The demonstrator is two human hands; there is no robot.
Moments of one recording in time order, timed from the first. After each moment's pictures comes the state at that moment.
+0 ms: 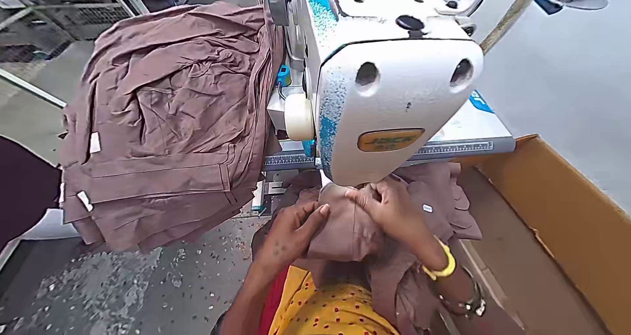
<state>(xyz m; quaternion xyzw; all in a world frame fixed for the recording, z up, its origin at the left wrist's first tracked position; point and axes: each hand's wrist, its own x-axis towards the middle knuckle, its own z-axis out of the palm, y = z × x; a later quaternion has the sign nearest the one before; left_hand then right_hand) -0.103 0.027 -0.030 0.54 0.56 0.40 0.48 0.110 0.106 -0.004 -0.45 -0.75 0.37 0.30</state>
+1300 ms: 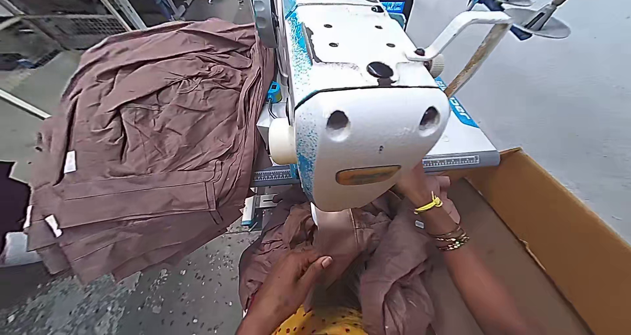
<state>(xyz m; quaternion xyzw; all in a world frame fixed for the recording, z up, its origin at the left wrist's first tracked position) -0.090 0.004 -0.062 0.62 0.54 0.30 0.47 0.170 0.232 -0.051 -0.45 -0.83 -0.03 0.31</state>
